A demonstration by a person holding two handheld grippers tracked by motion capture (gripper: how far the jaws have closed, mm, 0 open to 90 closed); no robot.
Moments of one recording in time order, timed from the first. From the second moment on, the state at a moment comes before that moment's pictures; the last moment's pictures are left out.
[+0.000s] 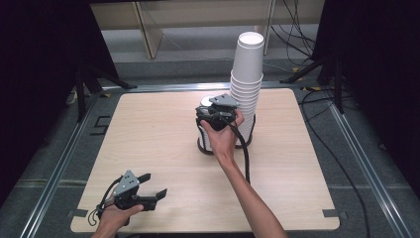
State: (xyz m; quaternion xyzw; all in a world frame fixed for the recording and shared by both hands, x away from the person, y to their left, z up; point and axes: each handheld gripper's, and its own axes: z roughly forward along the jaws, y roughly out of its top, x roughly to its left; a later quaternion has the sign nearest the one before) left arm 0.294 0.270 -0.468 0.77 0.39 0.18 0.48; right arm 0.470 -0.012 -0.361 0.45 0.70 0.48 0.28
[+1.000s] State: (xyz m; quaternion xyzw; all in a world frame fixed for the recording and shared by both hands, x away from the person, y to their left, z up) left arm 0.295 0.270 -0.468 0.77 0.38 0.18 0.49; right arm 0.440 -0.029 -0.284 0.39 0.68 0.56 0.27
